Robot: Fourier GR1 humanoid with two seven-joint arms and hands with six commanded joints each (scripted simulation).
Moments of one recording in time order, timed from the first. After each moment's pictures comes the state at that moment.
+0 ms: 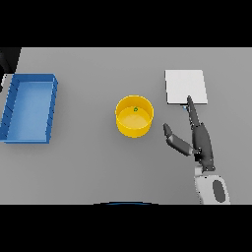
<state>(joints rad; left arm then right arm) -1.68 0.49 -0.74 -0.12 -0.44 -0.07 0.02 0.05 -0.03 0.13 -1.66 0.26 -0.08 -0.14</state>
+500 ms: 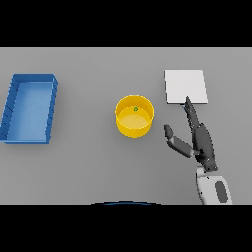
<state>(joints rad) -1.41 0.61 -0.50 -0.03 -0.02 0.14 0.20 0.06 -0.05 0.13 -1.66 0.21 -0.02 -0.15</state>
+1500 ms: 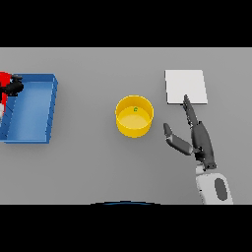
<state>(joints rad) -0.68 0.79 -0.57 -0.96 0.42 0.42 0.56 0.03 -0.06 0.13 -1.65 0.23 -0.02 -0.15</state>
